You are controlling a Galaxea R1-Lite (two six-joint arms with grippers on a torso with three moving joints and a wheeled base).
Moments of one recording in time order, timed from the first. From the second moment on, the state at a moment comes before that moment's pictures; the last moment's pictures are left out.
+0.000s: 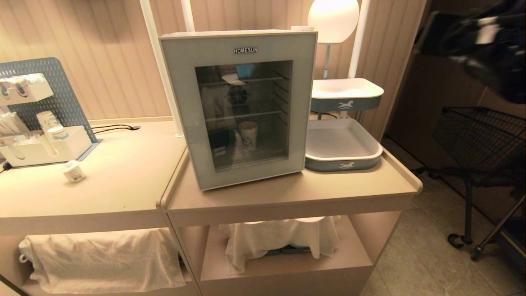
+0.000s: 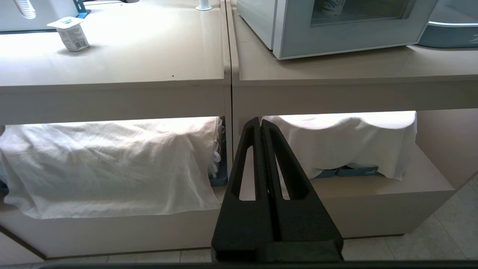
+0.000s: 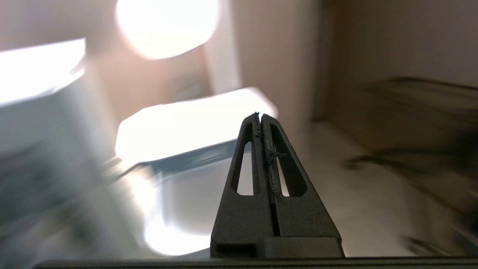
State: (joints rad) left arm 0.01 0.00 0.00 -0.01 0.00 -0.02; right arm 0.45 1.55 -1.32 -0.49 -0.73 -0.10
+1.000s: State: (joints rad) left arm 0.01 0.00 0.00 -0.01 0.00 -0.02; right arm 0.01 0.13 -0.07 -0.35 -0.24 -0.08
